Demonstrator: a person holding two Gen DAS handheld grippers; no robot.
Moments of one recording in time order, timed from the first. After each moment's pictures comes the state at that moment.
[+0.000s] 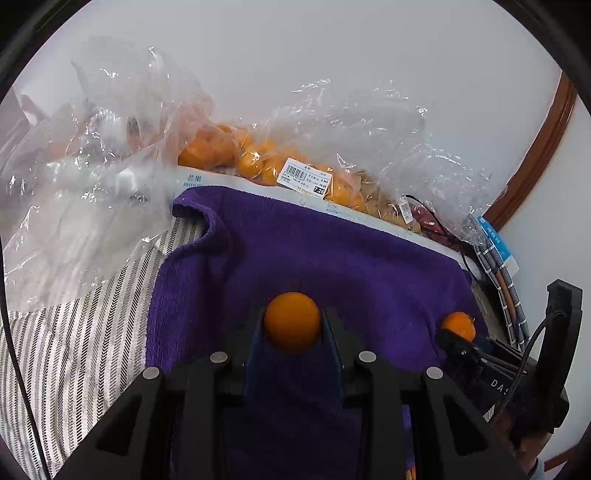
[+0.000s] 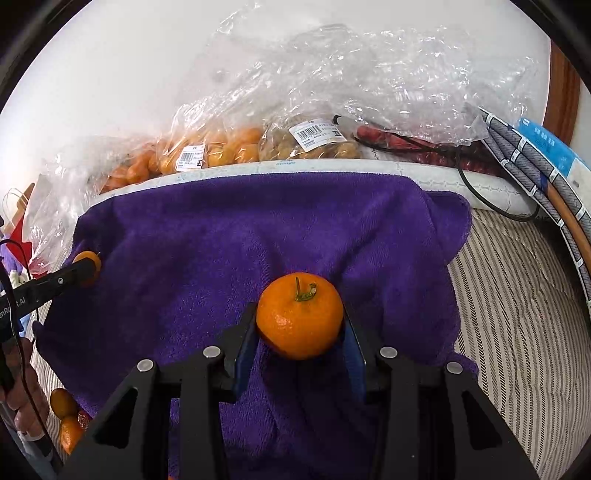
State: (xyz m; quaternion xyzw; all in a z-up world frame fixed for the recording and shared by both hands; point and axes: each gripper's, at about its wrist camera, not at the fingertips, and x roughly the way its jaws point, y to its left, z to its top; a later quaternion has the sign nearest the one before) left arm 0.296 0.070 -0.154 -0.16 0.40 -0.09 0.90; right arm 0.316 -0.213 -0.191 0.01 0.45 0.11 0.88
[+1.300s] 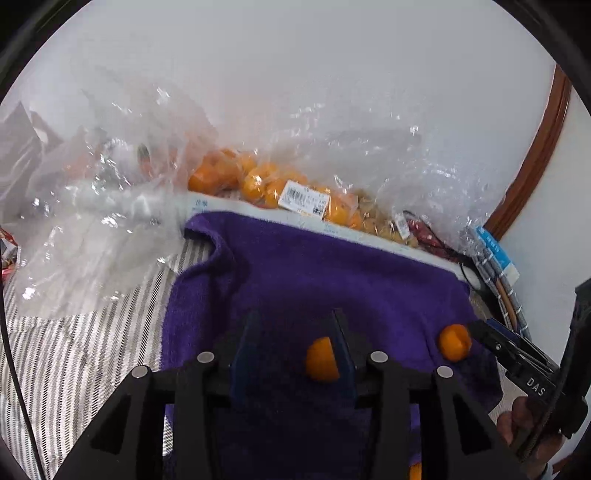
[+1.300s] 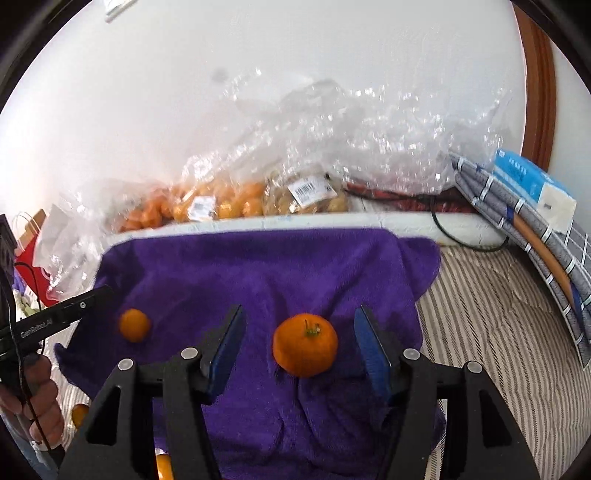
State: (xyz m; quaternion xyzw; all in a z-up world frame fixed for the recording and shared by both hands) left arm 0.281 0.075 -0.137 -0.15 0.36 -0.07 0.92; right arm 0.289 -0.225 -0.150 0.02 0.37 0.10 0.92
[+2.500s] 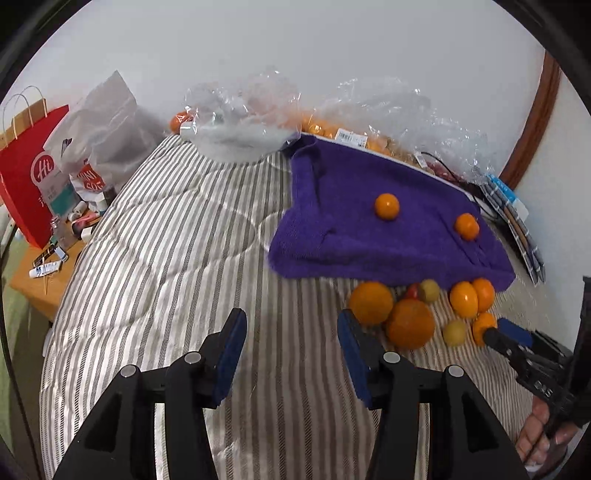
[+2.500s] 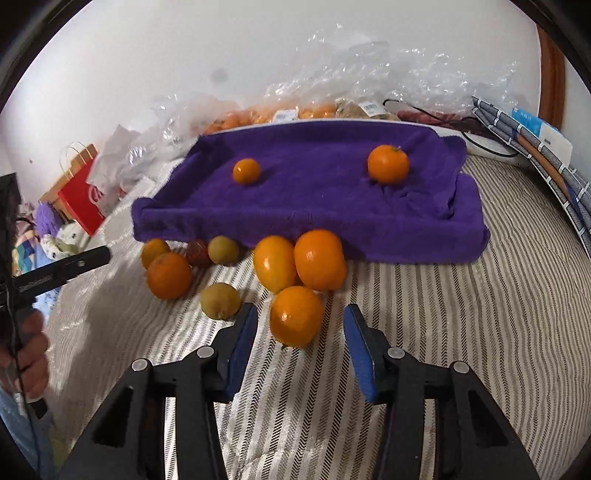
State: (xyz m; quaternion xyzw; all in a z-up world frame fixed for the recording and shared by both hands) left arm 0.124 0.110 -0.146 -0.09 0.42 -0.01 0.90; right arm 0.139 -0.192 -0.186 0.00 0.44 0.16 0.88
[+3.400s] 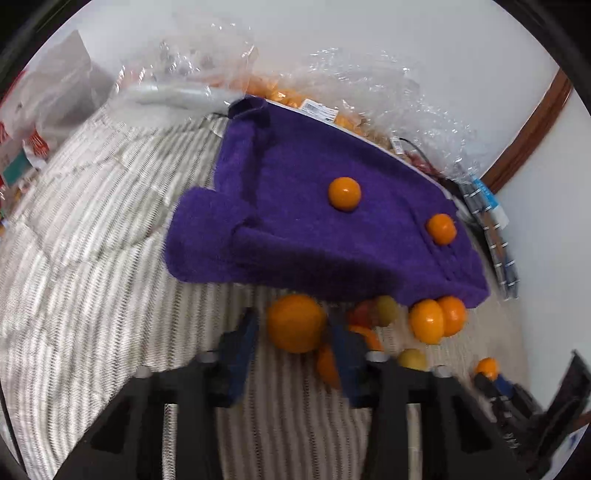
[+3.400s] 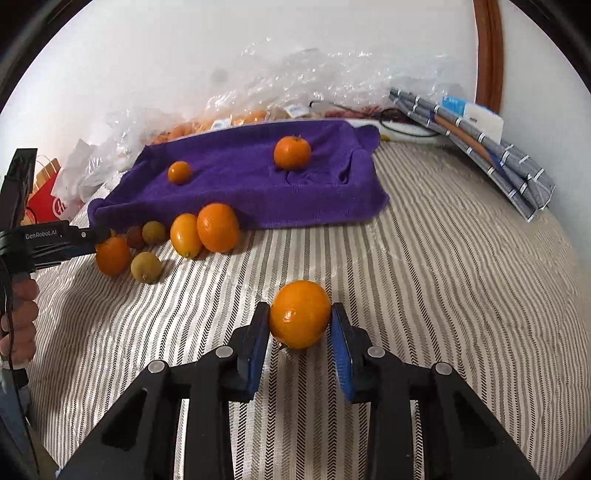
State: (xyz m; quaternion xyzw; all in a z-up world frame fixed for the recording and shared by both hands) left arm 0.170 0.071 -0.165 -0.18 0.46 -0.07 0.87; right arm 0.107 -0.255 -0.187 0.00 0.43 0.08 0.90
